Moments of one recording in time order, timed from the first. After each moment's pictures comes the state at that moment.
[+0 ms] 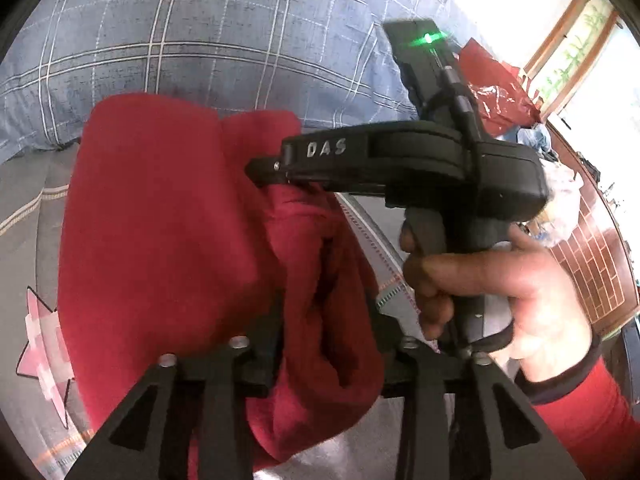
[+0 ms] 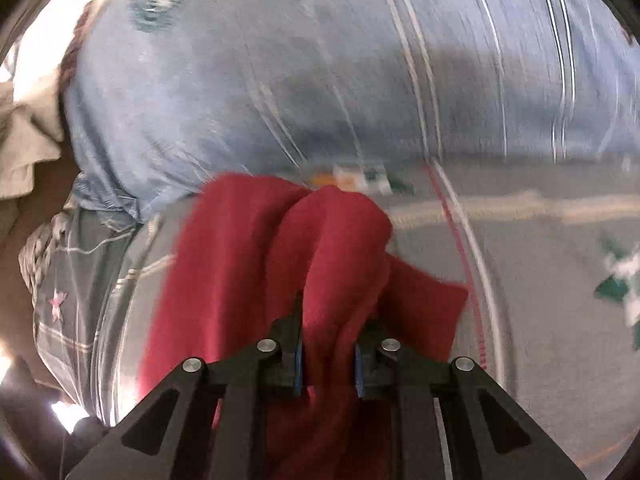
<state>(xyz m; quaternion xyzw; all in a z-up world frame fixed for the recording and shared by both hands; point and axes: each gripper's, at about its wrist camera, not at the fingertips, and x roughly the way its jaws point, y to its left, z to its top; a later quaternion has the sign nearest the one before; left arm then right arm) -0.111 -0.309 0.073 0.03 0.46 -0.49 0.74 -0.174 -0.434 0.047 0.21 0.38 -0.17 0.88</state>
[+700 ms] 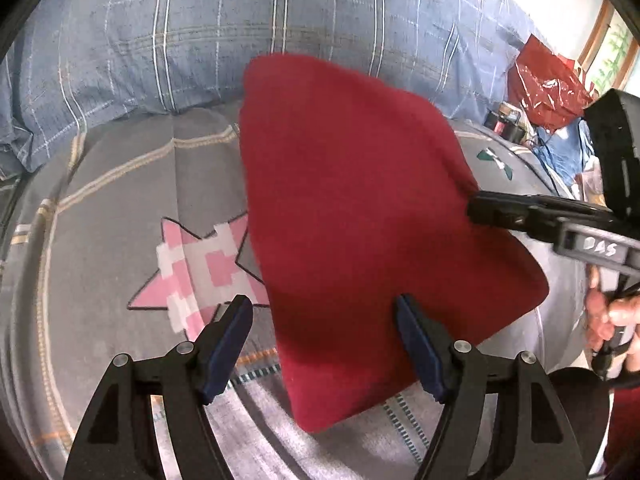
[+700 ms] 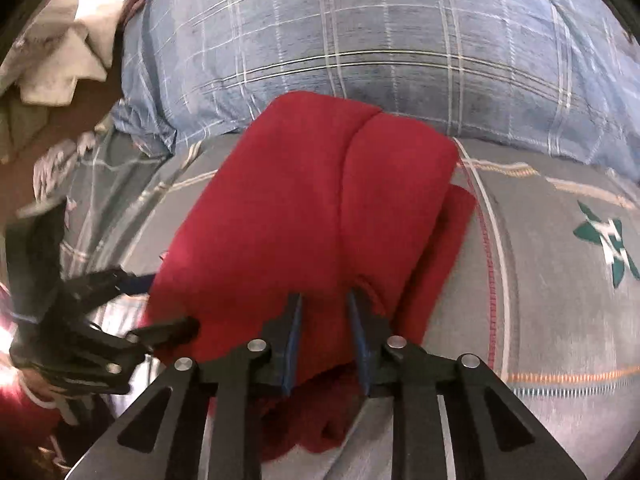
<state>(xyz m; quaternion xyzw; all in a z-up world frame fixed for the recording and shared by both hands) -0.091 -0.256 0.057 0.08 0.47 -0.37 0.80 -0.242 -0.339 0.047 0.11 0.40 -0.14 0.90</state>
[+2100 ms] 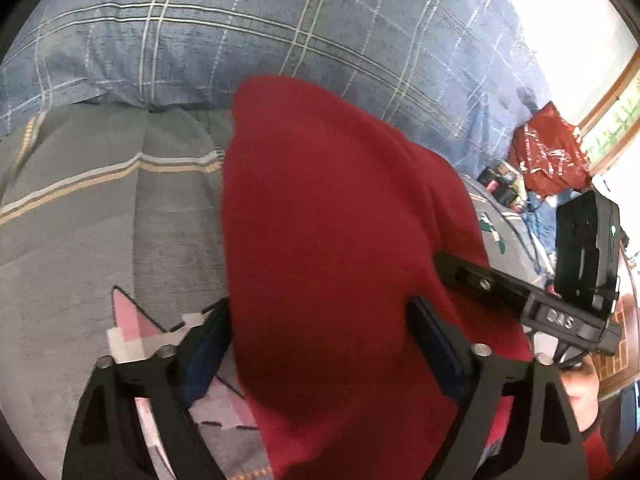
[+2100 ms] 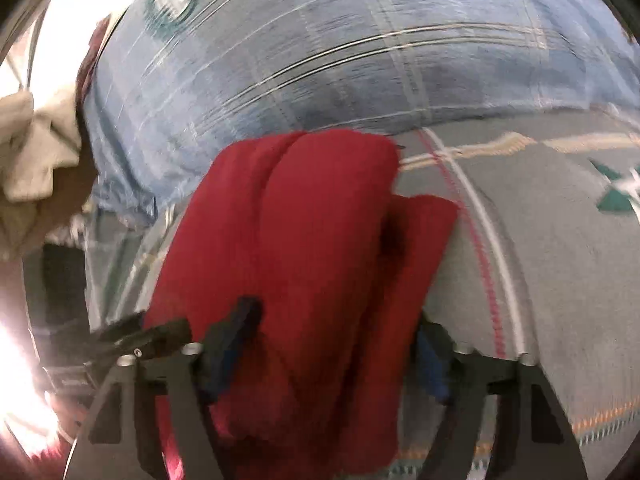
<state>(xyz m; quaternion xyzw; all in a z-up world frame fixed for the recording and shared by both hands) -0.011 -0.268 0.018 -0.05 0.49 -0.40 0.78 -0.214 -0.399 0.027 0.21 0.35 -0.15 0.90</state>
